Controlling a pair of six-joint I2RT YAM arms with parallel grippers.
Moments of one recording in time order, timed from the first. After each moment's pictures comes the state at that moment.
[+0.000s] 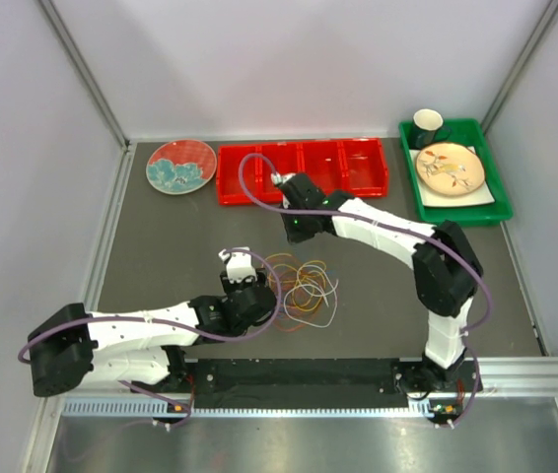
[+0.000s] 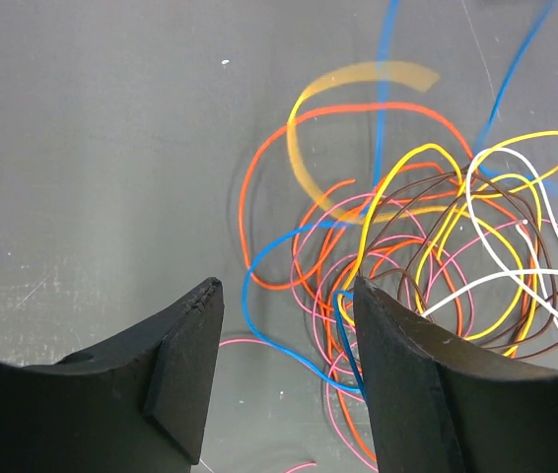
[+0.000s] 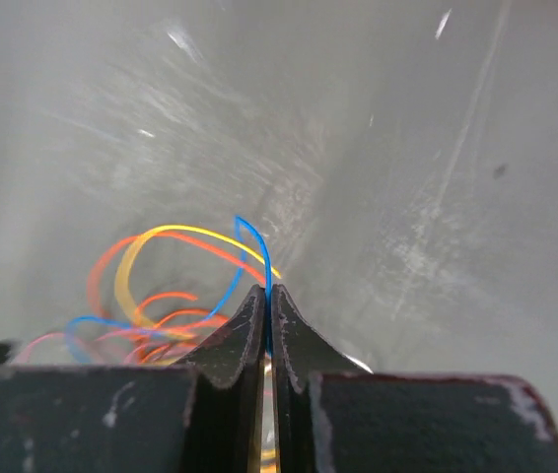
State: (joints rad) left arm -1.15 1.12 0.49 -0.21 -0.80 -0.94; right arm 0.79 1.89 1.48 -0.54 0.03 0.33
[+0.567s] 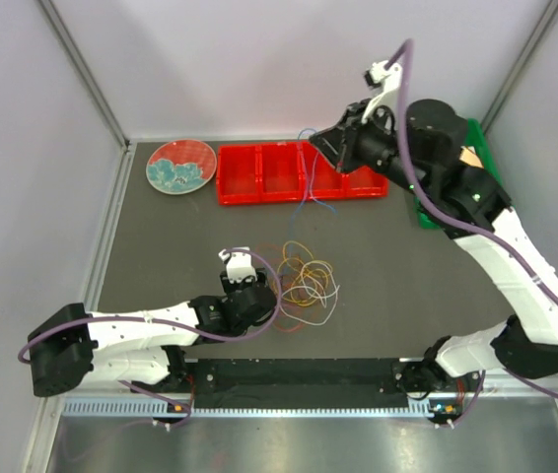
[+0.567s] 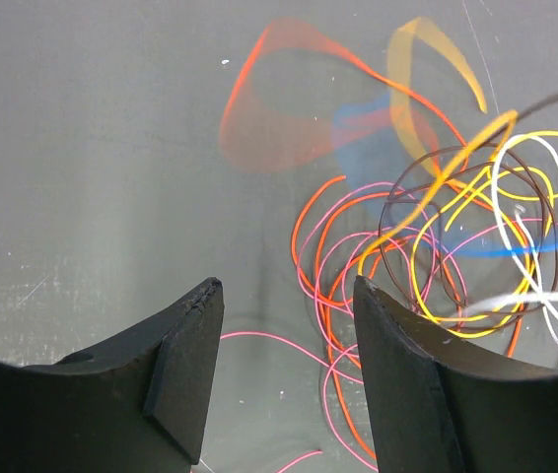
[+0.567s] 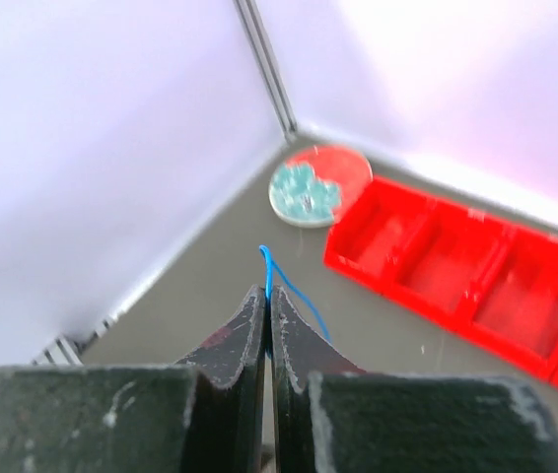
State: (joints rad) left arm -1.15 1.12 0.49 -0.21 -0.80 -0.94; right arm 0.79 1.37 1.88 -0.58 0.02 0.28
